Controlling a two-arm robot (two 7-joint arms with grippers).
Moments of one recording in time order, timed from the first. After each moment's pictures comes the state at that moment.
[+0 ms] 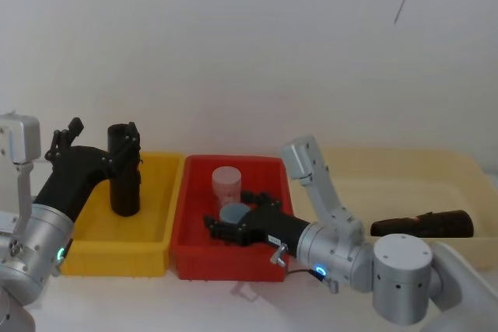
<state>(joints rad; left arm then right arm) -0.38 0.18 0.26 -1.44 -0.38 -0.12 -0.12 0.56 0.22 -0.48 -1.22 0.33 0.22 0.44</state>
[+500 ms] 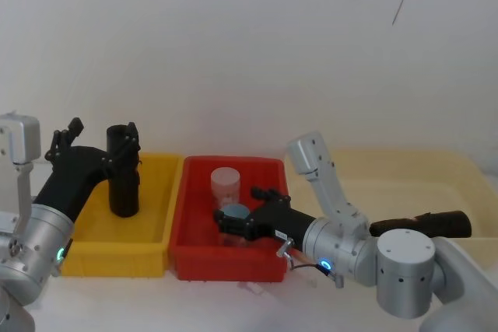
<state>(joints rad) -0.38 0.18 0.26 -1.44 -0.38 -0.12 -0.12 0.59 0.22 -0.48 -1.18 0.32 0.21 0.43</state>
